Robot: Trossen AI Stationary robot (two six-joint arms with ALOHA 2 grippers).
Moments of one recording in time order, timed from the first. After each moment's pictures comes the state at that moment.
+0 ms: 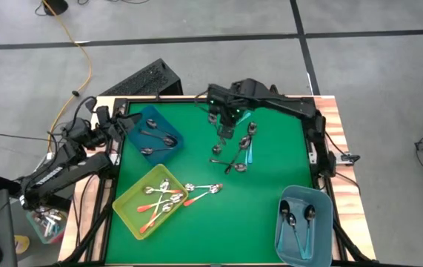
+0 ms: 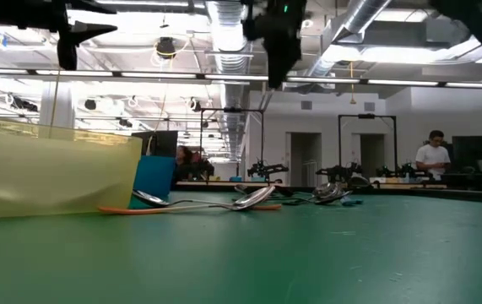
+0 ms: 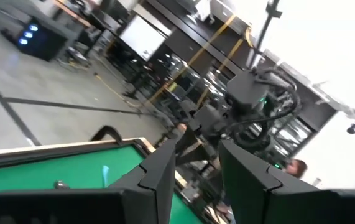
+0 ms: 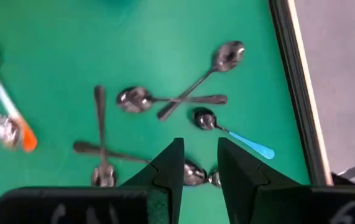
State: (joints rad) left arm 0.64 0.20 0.42 -0.06 0.15 -0.76; right arm -0.27 2.06 2.25 -1.46 0.16 0.03
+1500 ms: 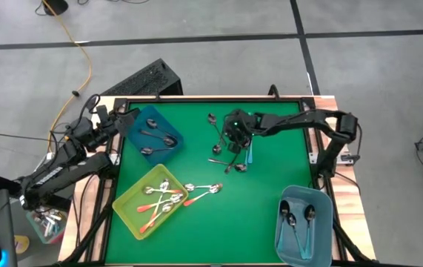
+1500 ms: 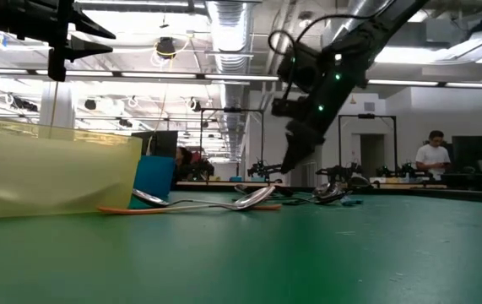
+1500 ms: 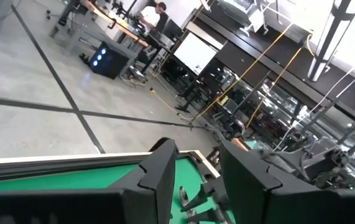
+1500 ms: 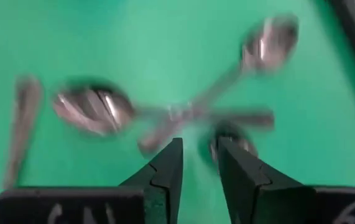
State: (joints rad) left arm 0.64 0.20 0.42 -0.17 -0.07 -0.68; right arm -0.35 1.74 1.03 -0.21 0.09 -0.12
